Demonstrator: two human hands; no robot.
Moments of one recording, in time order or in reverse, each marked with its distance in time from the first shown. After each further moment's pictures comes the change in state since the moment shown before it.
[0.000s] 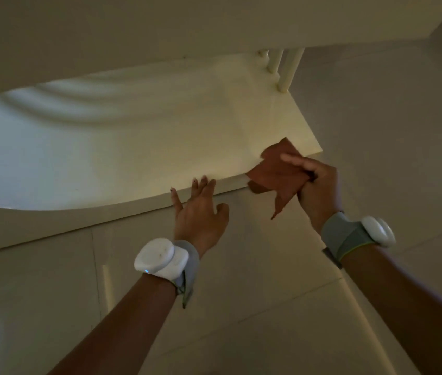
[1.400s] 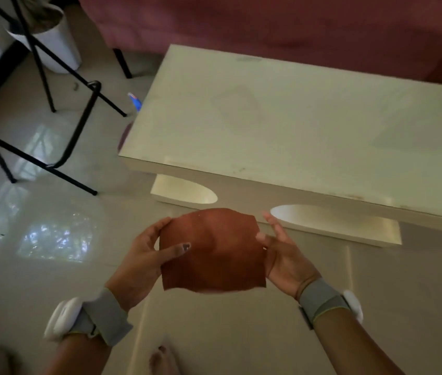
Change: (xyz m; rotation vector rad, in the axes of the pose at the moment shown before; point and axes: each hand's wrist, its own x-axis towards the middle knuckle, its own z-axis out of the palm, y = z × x) left_hand -0.433 -0.168 -0.559 -1.436 0.278 -0.582; right_hand -0.307 -0.504 0.247 0.700 -0.849 0.845
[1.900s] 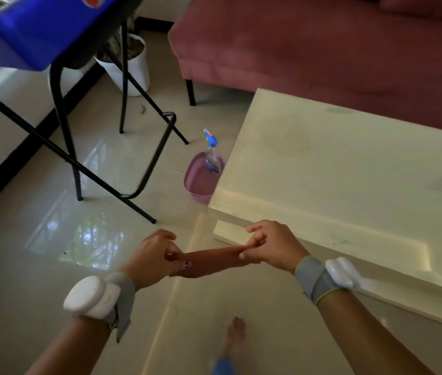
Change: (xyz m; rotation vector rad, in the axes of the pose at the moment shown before) left_hand 0.097 0.144 -0.207 1.236 0.034 0.126; right_hand 0.192 -0.005 0.239 -1.522 0.036 -0.114
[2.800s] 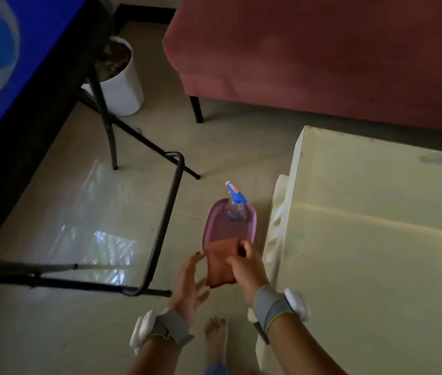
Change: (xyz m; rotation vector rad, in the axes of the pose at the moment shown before) left_hand 0.326 -0.064 -0.053 -1.248 0.015 -0.566; right_hand 0.360 -0.086 0.045 0.696 0.168 0.443
